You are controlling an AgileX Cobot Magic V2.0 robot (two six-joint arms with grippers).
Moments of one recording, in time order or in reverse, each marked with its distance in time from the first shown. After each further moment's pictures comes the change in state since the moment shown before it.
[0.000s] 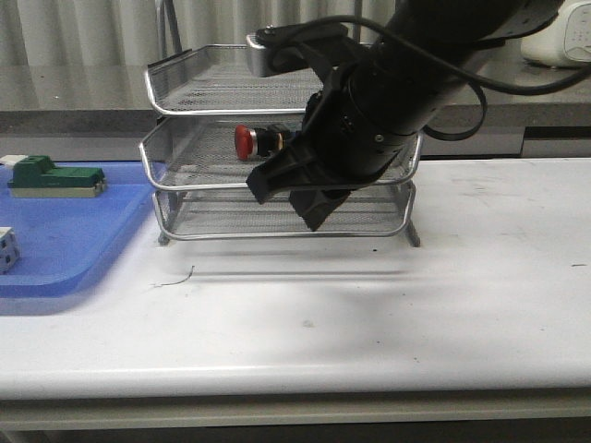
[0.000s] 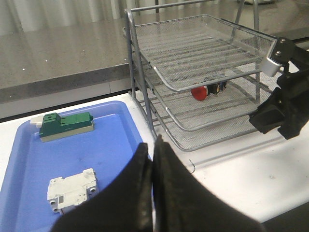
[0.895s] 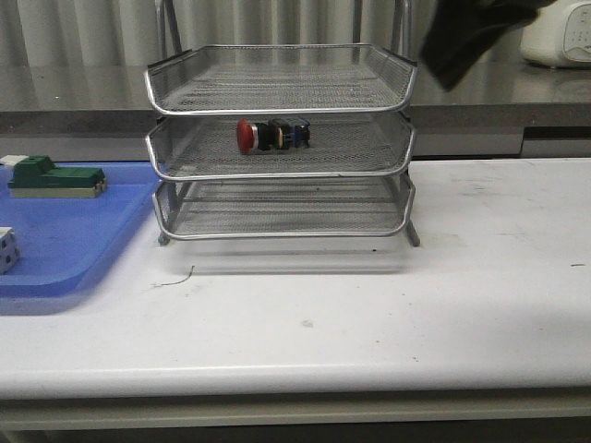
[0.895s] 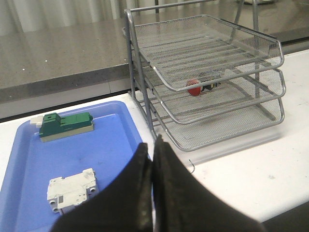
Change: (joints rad) left arm 0.000 0.000 0.000 0.000 0.000 0.000; right arm -0.213 -0.458 0.043 0.068 0.366 0.000
